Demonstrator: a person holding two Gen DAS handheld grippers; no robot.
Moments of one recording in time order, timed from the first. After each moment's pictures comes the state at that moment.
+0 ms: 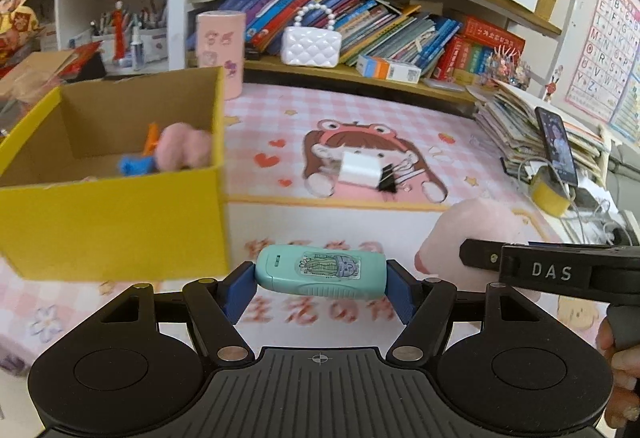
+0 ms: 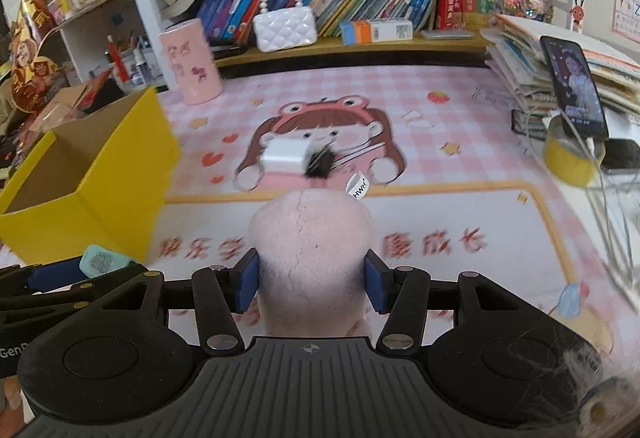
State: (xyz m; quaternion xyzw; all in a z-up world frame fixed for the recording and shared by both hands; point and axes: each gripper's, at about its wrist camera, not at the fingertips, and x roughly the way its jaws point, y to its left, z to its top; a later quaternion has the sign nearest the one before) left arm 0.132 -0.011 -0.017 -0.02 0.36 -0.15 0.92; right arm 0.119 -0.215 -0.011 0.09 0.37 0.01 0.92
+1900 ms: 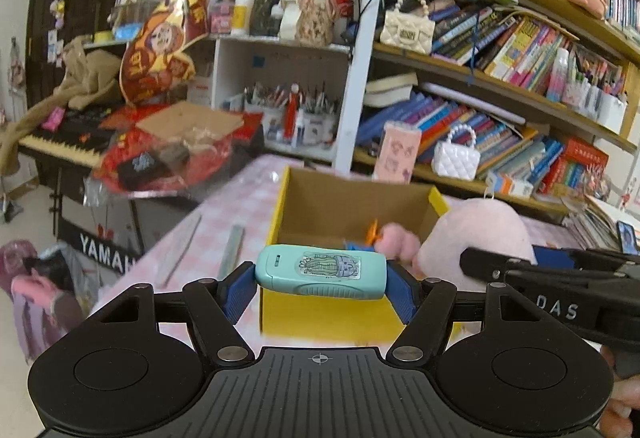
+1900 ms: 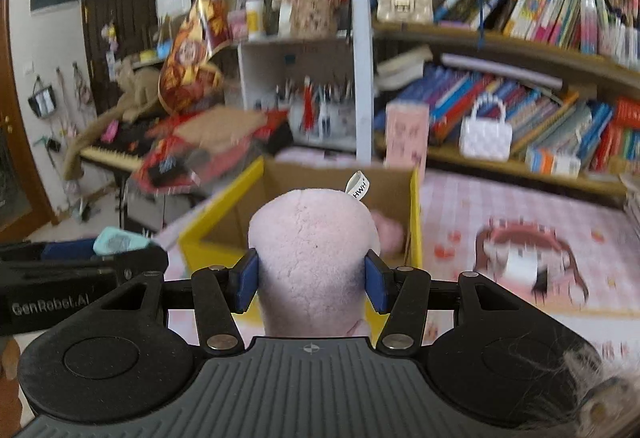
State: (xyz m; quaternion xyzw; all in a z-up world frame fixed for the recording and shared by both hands) left arm 0.103 0.195 0.048 -0.06 0.24 -0.03 0.97; right arm 0.110 0.017 0.057 0.00 0.24 0.16 0.96
